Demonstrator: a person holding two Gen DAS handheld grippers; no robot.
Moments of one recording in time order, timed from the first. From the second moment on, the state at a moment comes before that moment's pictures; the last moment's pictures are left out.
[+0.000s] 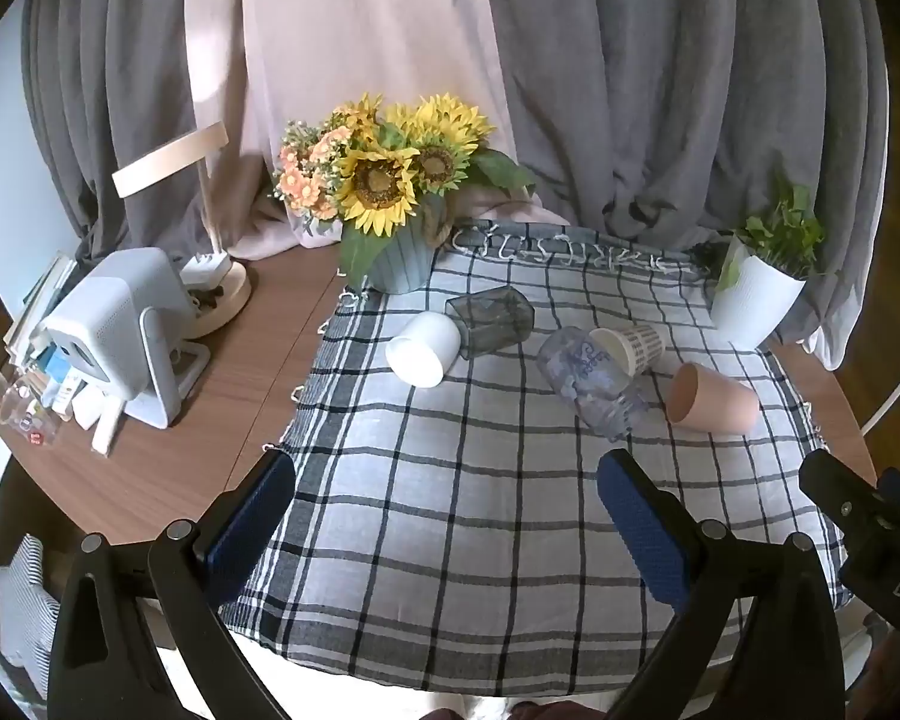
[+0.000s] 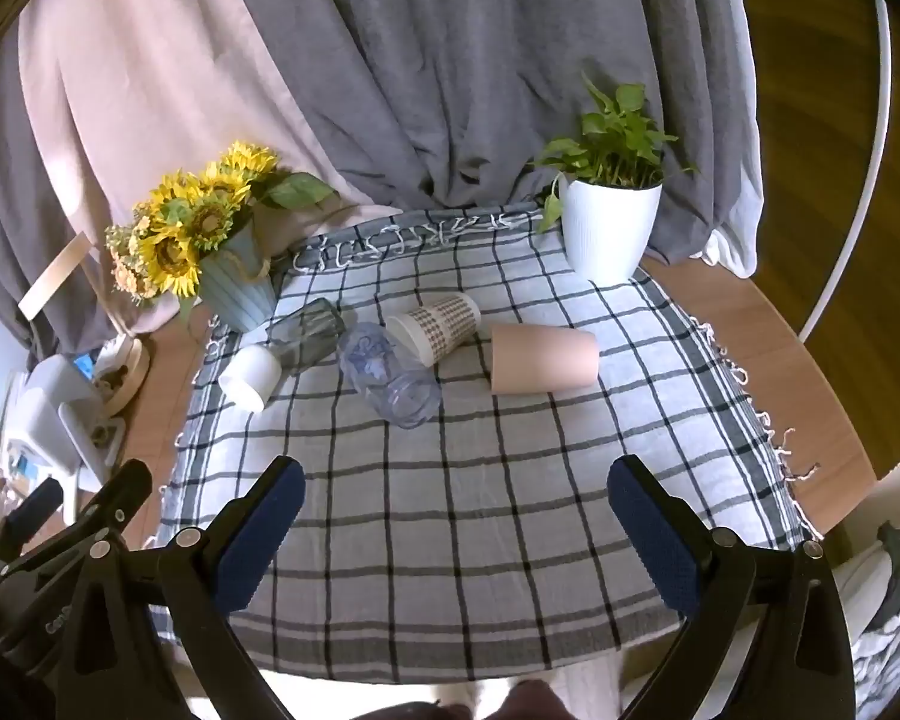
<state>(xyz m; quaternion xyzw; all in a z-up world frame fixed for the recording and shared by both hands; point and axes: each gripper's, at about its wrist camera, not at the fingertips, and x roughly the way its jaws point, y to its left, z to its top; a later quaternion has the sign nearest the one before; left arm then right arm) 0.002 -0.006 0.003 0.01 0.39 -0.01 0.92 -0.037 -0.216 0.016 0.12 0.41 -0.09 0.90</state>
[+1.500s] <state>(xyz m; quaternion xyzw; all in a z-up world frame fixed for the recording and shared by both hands) -0.001 -0.001 -0.006 0.00 0.40 -0.01 0.92 -0.033 -0.217 0.016 0.12 0.41 -0.09 0.90</state>
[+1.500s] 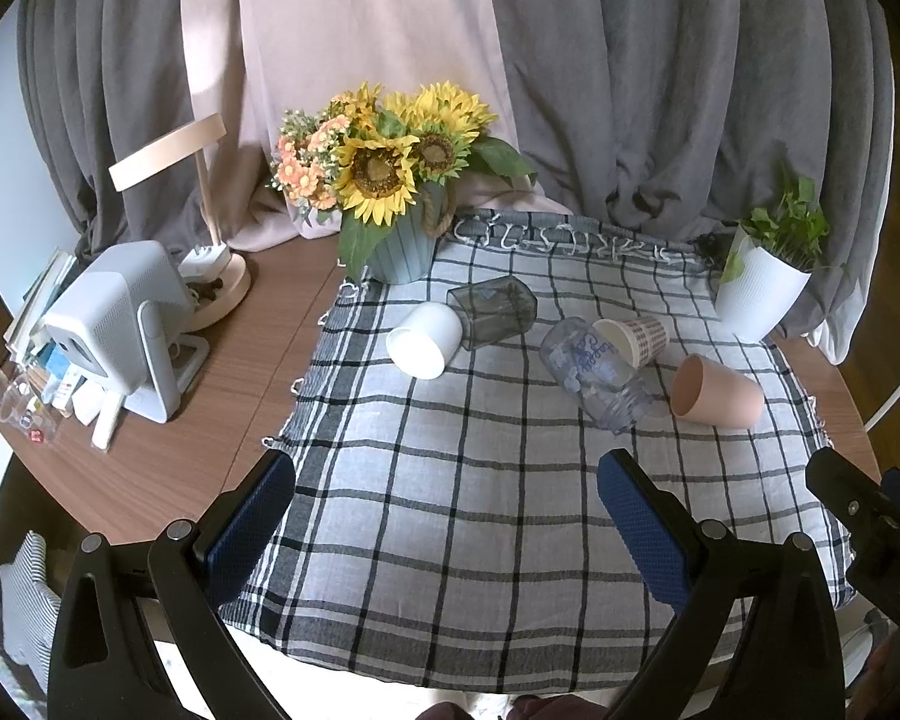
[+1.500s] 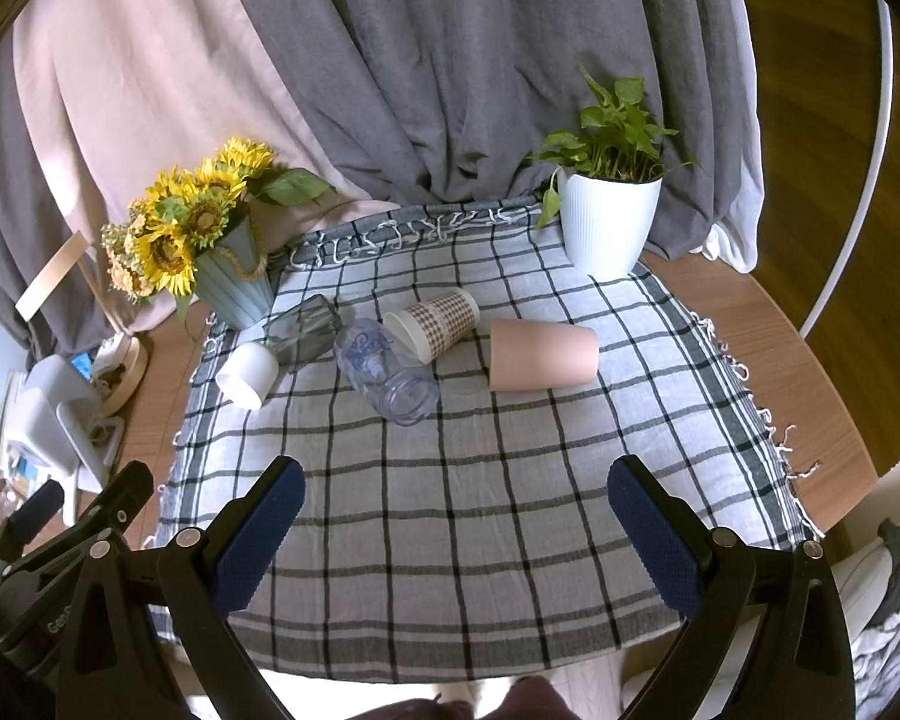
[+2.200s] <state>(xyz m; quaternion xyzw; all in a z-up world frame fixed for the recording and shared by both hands) 0.000 -0.003 -0.006 0.01 0.40 -0.01 0.92 -0.031 -0.217 0.014 0.12 0.41 -0.09 0.90</state>
